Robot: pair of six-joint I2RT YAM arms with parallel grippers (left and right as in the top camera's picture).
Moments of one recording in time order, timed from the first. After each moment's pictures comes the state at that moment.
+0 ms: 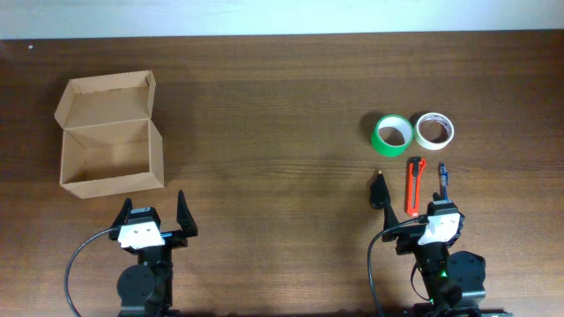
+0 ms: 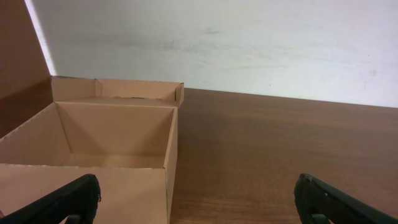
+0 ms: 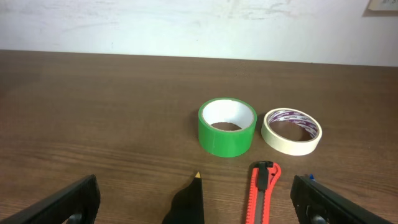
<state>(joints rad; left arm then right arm) -0.03 0.02 0.01 -0.06 -0.16 -0.07 0.04 0.02 0.10 -0.30 -0.07 -0.01</state>
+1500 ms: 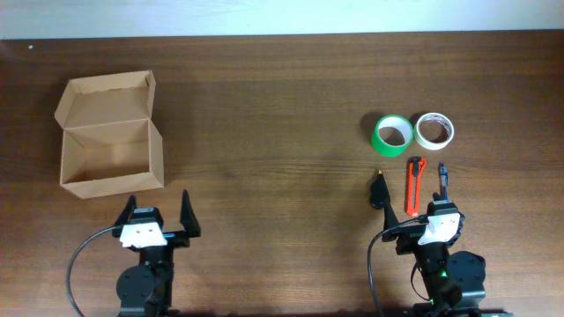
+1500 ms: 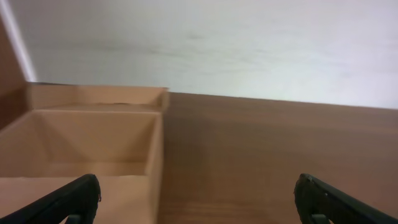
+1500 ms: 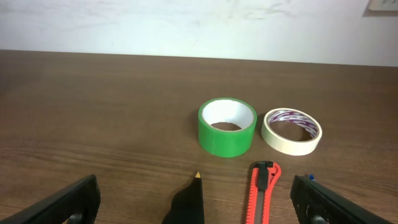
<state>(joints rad) -0.03 0.02 0.01 -0.05 -0.07 -0.07 0.04 0.02 0.10 -0.30 -0.07 -0.01</state>
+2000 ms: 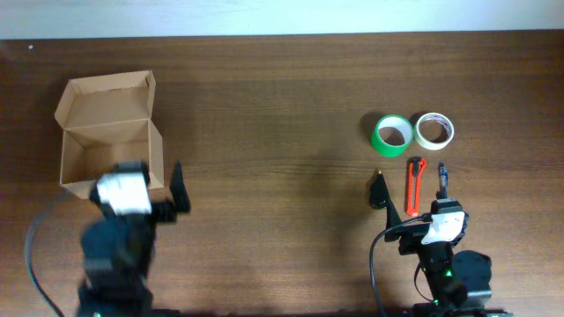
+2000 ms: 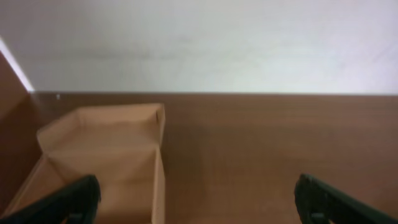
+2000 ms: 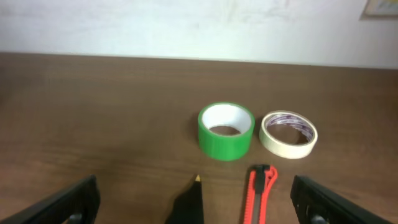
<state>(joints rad) -0.03 0.63 0.69 -0.33 -0.06 0.00 0.04 0.10 0.21 -0.36 -0.07 0.00</state>
